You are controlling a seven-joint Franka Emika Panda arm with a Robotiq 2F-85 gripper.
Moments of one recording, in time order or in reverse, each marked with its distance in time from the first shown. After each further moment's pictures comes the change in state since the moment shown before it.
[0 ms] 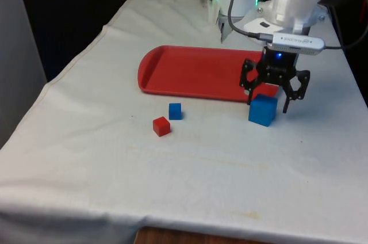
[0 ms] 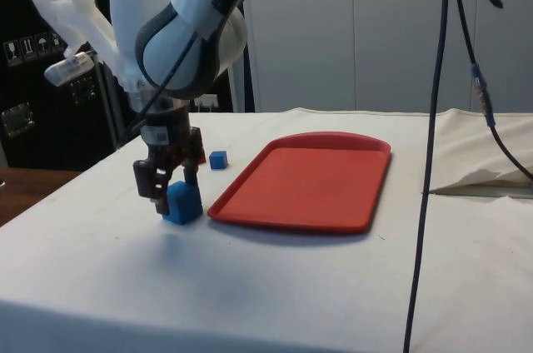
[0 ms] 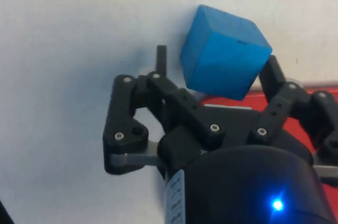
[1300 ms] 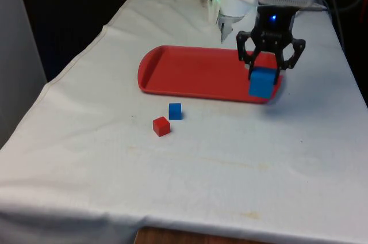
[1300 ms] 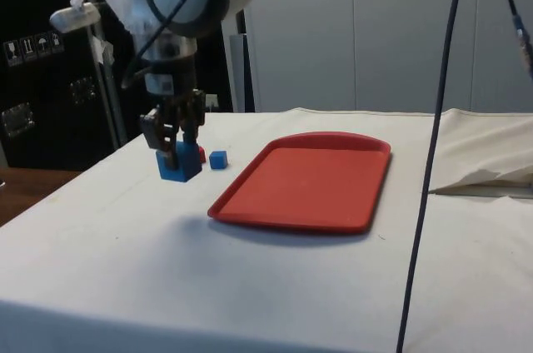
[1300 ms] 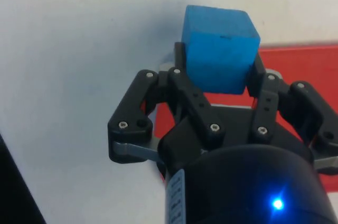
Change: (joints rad) arm 0.001 -0.192 -0.032 -0.094 -0.062 -0.056 -0.003
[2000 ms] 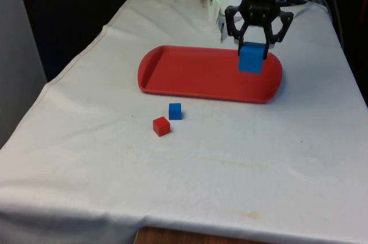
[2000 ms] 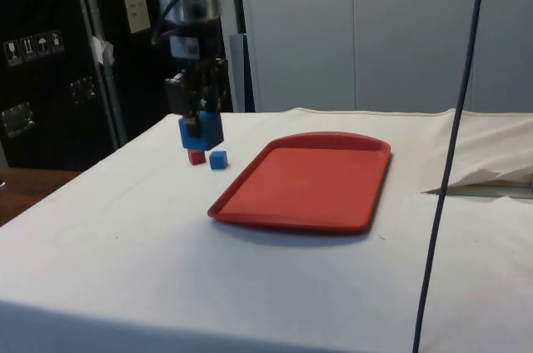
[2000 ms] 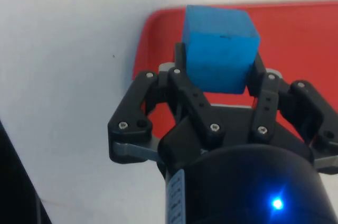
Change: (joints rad) arm -0.002 -0.179 -0.036 -0.133 -0.076 -0.026 -0.006
